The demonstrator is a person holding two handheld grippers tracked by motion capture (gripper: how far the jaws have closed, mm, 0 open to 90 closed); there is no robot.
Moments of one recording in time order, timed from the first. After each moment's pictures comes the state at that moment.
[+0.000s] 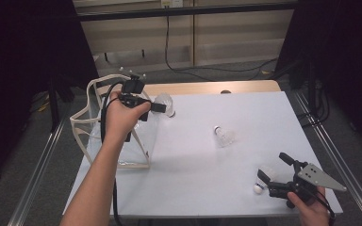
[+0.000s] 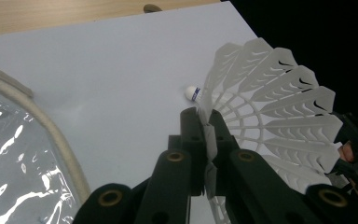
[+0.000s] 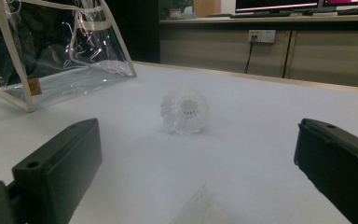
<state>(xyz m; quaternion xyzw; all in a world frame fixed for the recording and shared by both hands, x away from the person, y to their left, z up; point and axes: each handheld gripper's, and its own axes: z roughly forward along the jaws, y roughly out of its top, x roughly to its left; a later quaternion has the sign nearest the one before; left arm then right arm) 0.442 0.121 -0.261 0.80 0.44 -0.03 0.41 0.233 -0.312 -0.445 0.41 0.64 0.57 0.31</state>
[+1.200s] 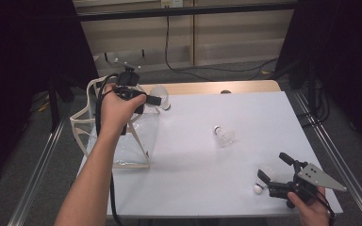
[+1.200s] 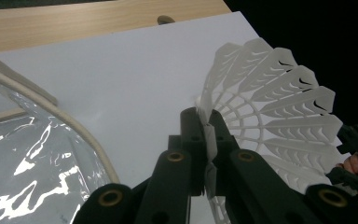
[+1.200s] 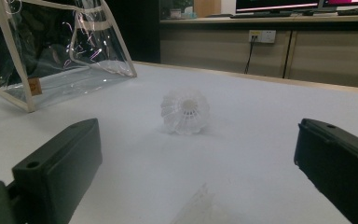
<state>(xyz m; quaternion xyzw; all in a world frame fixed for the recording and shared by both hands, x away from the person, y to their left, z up) 0.452 0.129 -0.244 0.79 0.46 -0.02 0.41 0.233 -0.312 -0.445 0.41 0.64 0.57 0.31</state>
